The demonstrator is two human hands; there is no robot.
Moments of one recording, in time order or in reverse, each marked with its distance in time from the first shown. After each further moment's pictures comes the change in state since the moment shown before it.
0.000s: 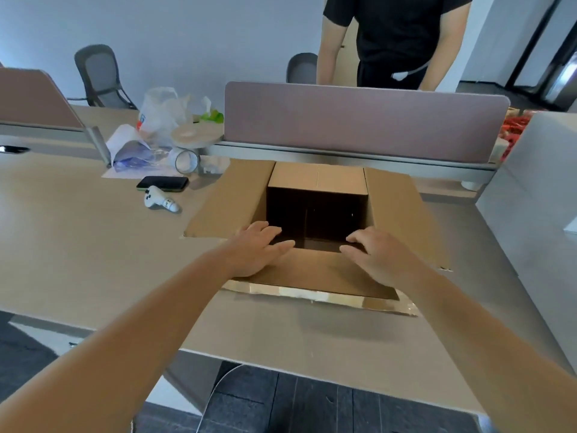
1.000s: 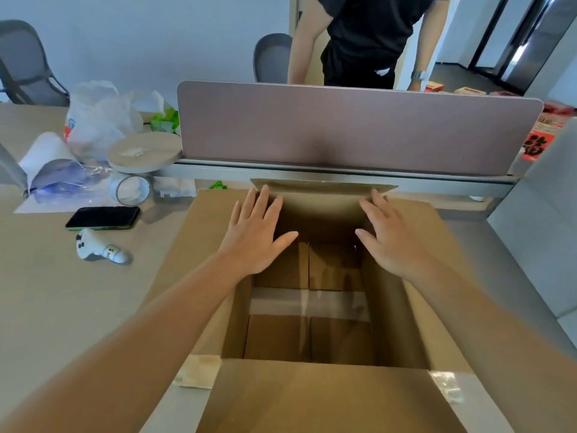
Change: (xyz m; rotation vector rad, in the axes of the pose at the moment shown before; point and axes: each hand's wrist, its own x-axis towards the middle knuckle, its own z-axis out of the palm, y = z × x) left_hand 0.194 -0.033 -0.050 0.124 0.386 0.171; right_hand 0.176 0.041 -0.017 -0.031 0.182 0.111
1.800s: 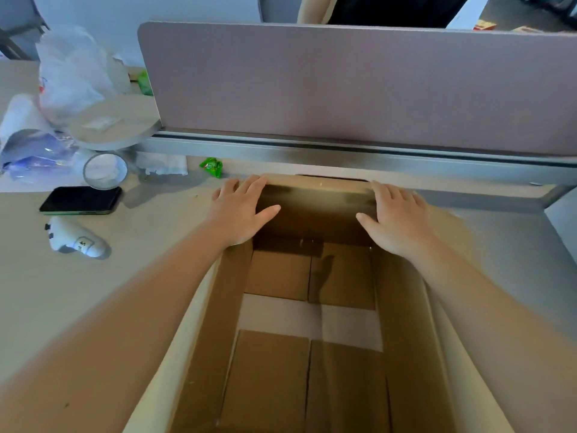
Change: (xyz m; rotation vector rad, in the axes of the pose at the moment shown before) left_hand 0.090 -0.037 0.041 -0.012 -0.132 -0.154; right_hand 0.097 0.038 0.040 -0.213 -0.123 0.081
